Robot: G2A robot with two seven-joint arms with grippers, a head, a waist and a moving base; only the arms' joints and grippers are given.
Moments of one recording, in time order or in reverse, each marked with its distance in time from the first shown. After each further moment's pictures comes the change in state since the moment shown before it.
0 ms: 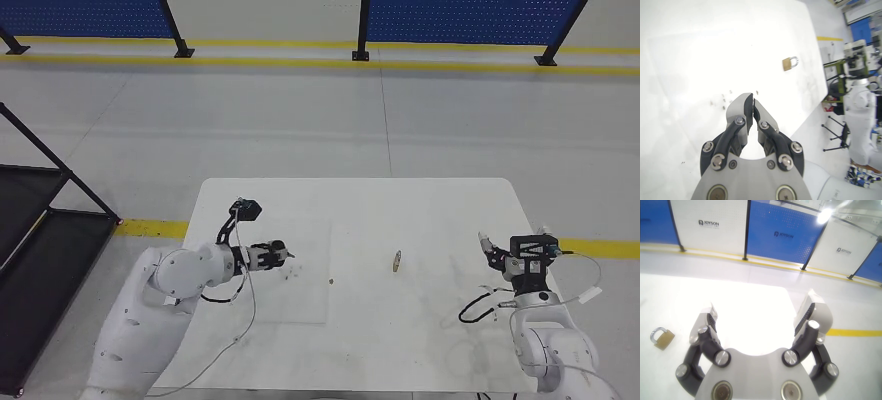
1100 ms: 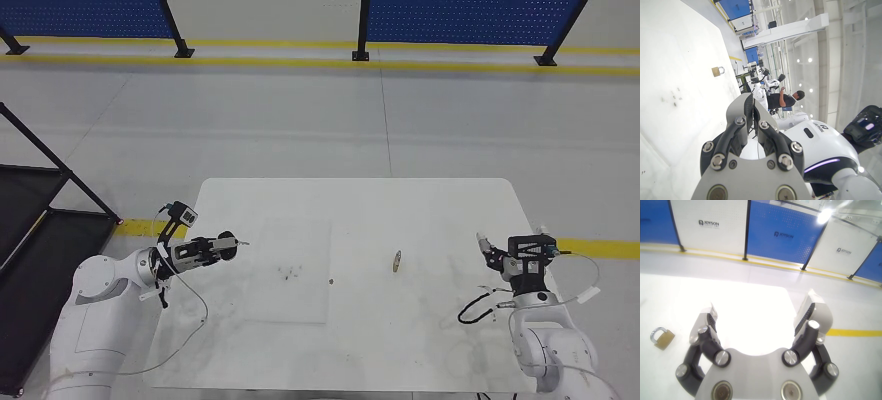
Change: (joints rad) left arm -0.051 0.029 -0.250 0.531 -0.927 -0.286 -0.354; right arm -0.002 0.001 -0.035 -0.011 -0.041 -0.037 0.009
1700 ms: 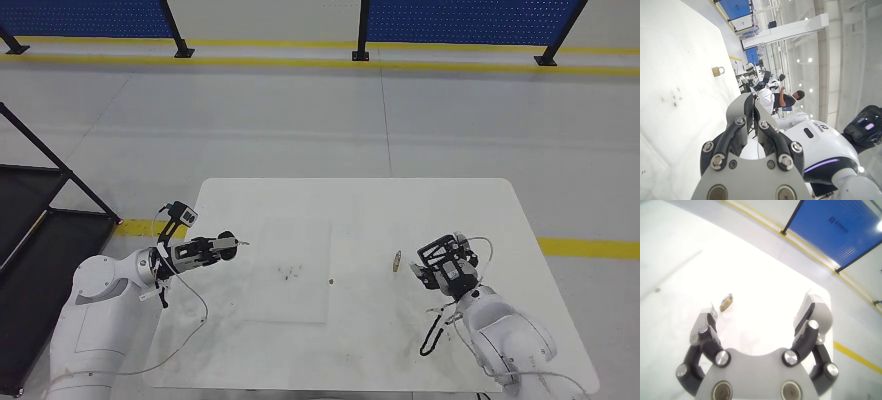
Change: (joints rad) left arm 0.000 0.000 0.000 0.000 0.000 0.000 0.000; right arm 0.063 -0.012 -0.214 -0.257 -0.134 -0.157 0.599
